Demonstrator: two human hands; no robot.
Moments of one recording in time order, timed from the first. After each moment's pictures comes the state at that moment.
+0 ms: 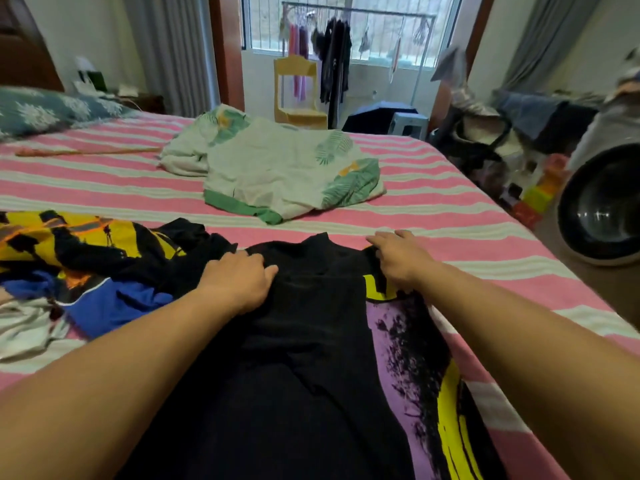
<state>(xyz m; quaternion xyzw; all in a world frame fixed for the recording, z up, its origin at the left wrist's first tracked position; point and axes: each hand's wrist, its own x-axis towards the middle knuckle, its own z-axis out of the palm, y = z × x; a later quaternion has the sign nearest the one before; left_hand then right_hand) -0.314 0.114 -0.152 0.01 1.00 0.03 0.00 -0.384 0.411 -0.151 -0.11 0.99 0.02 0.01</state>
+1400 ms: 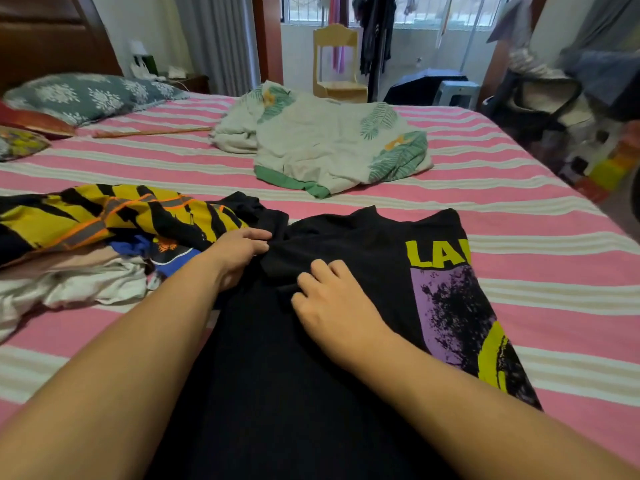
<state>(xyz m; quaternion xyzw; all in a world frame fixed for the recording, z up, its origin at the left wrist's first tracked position) -0.292 0.026 -0.171 -0.15 0.73 0.66 0.05 -0.200 0.230 -0.169 -0.40 0.88 0.03 -0.26</state>
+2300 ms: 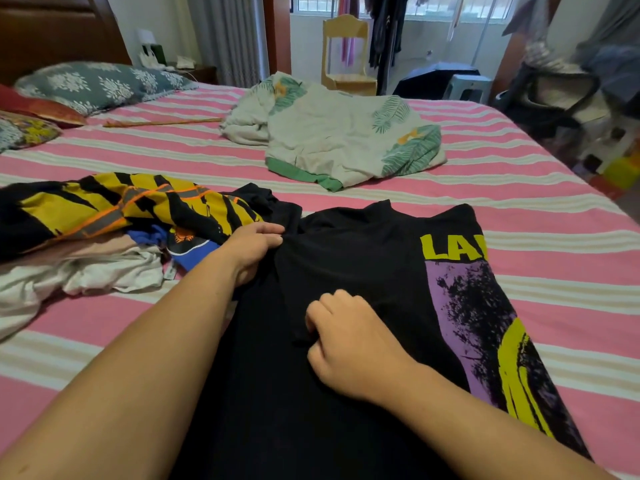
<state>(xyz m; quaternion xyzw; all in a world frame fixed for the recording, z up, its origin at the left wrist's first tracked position) -0.292 0.021 -0.179 -0.15 0.73 0.67 0.04 -0.163 0.229 -0.176 -0.35 0.92 -0.14 -0.09</state>
